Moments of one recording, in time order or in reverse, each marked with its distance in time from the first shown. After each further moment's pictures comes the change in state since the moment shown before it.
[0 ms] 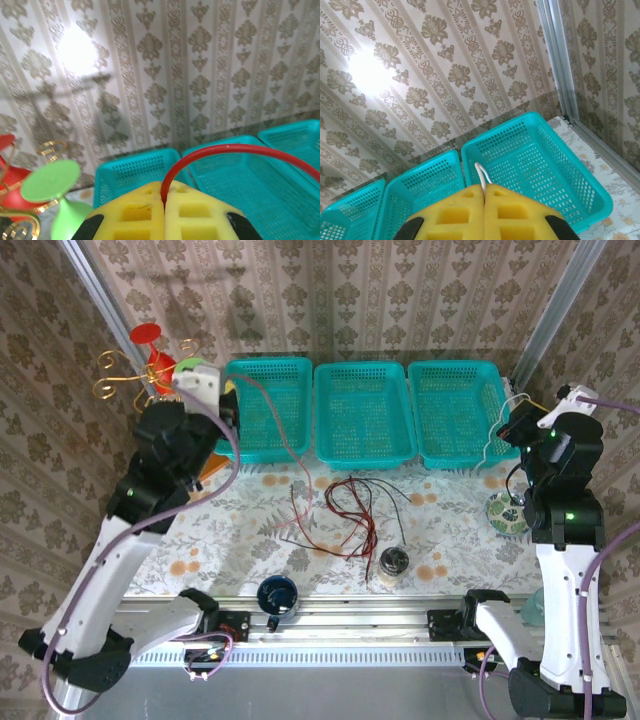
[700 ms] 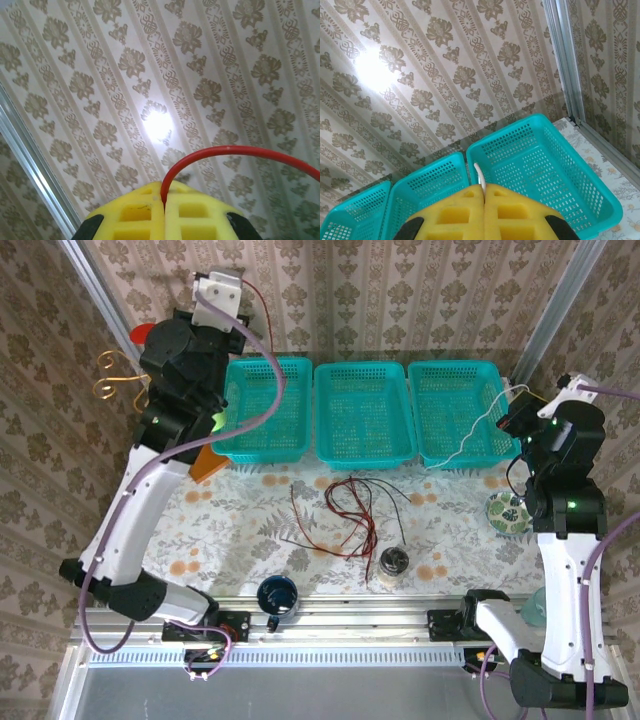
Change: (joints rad) left arm 0.002 0.402 0.507 0.230 -0.188 0.452; right arm 0.000 0.057 0.064 -0.007 -0.015 0.004
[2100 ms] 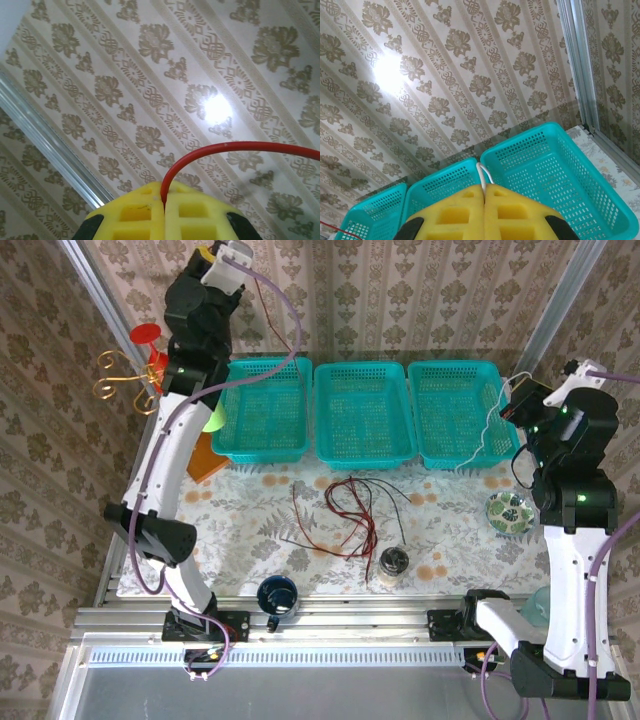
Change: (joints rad) left arm 0.179 0.325 0.252 0.126 0.020 0.298; right arm 0.000 0.052 0.129 -0.057 -0.040 0.002
